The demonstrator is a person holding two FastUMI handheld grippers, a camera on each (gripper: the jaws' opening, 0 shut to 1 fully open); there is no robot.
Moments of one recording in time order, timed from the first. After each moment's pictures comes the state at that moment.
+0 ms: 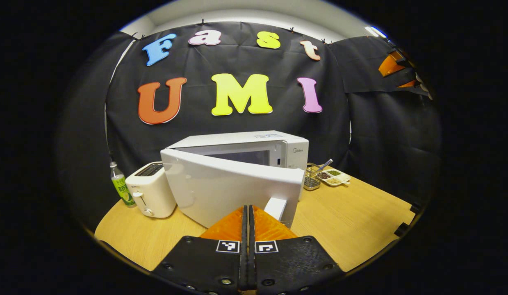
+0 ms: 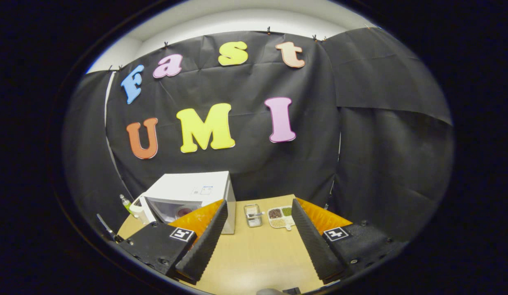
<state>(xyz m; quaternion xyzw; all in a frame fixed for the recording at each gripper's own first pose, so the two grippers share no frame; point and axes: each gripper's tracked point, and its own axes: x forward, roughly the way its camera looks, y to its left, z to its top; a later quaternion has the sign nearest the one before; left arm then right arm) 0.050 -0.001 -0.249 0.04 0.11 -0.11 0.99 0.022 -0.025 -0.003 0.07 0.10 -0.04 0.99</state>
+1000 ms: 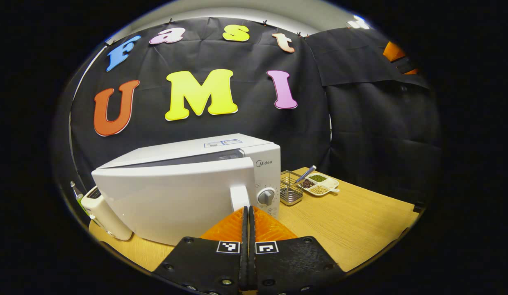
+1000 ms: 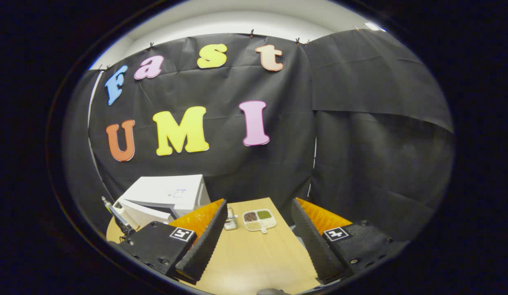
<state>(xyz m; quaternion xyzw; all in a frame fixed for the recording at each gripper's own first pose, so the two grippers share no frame) 0.157 -0.105 -0.249 0.07 0.09 -0.19 0.97 0.010 -0.089 -0.003 0.06 0.09 -0.12 0.99</state>
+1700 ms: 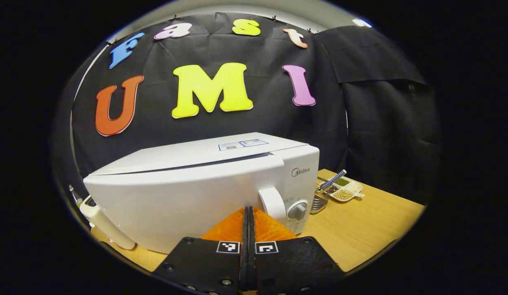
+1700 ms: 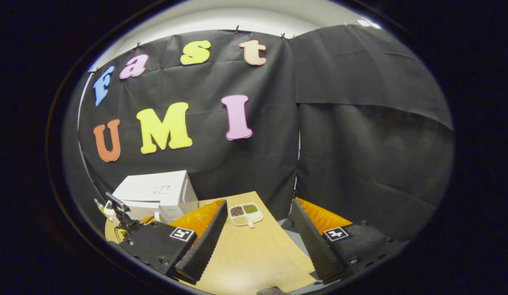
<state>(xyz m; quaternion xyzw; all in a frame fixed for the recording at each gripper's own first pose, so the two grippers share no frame) 0.226 -0.081 -0.254 0.07 0.10 -0.15 0.98 -0.003 -0.111 -0.020 0.07 0.12 -0.16 0.98</state>
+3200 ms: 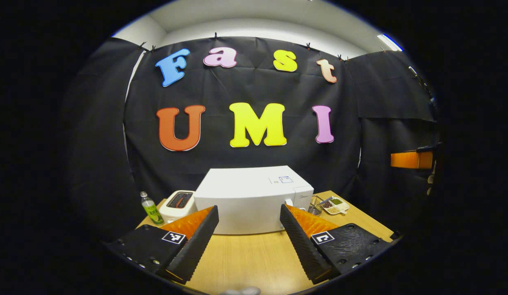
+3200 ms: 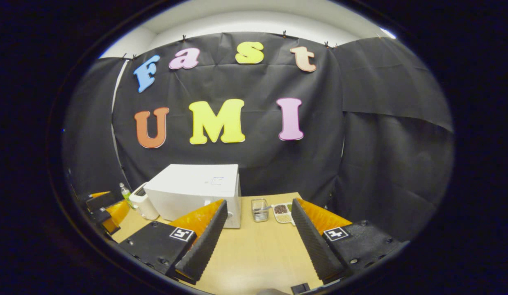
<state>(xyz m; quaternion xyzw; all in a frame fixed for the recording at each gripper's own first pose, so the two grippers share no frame) 0.002 0.050 -0.050 0.02 0.07 -0.04 1.00 -0.001 0.061 -0.027 0.03 0.08 -0.03 1.00</state>
